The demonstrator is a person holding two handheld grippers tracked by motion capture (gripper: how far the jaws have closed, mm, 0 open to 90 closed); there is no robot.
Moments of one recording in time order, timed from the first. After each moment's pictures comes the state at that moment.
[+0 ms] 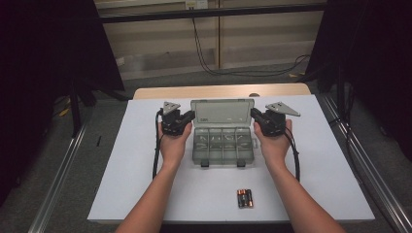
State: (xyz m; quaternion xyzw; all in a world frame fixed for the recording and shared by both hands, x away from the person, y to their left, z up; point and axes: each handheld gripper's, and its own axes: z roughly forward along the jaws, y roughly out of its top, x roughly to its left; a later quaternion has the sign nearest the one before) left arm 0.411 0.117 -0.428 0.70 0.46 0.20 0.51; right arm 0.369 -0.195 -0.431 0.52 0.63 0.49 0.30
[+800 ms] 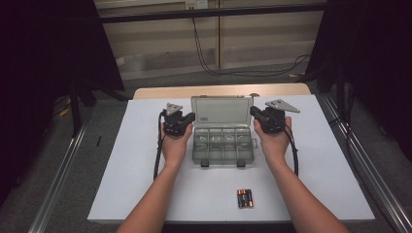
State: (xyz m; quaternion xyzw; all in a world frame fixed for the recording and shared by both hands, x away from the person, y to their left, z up) left arm 0.421 0.115 -0.444 0.71 0.46 0.20 0.50; right arm 0.379 -0.197 -0.430 0.52 0.63 0.49 0.30
